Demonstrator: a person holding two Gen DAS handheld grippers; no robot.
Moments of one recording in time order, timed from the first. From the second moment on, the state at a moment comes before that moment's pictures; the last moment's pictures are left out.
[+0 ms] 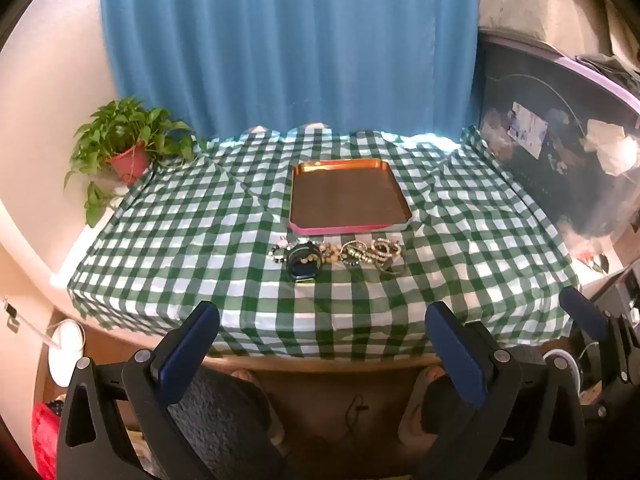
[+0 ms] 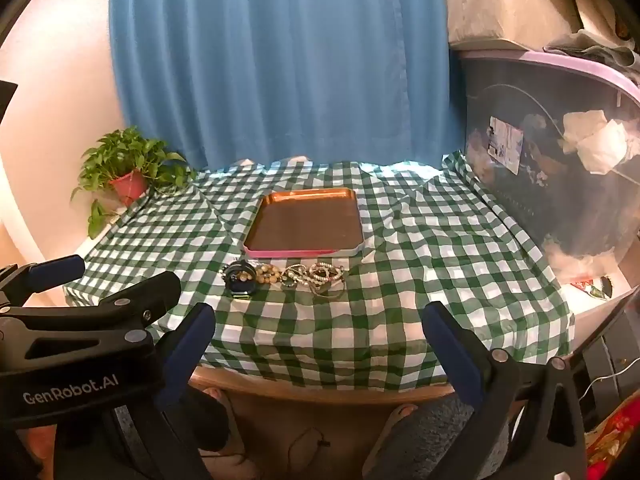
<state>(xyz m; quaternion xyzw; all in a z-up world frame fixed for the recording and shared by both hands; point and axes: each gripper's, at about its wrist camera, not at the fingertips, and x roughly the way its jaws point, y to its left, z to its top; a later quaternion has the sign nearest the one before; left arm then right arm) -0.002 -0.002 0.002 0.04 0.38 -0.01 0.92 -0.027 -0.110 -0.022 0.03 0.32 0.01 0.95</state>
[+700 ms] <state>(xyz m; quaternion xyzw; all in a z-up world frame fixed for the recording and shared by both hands) 0.012 0.006 -0.009 0.03 0.40 -0.02 0.91 -0.024 -0.108 -0.032 0.02 0.33 -0.01 0.94</state>
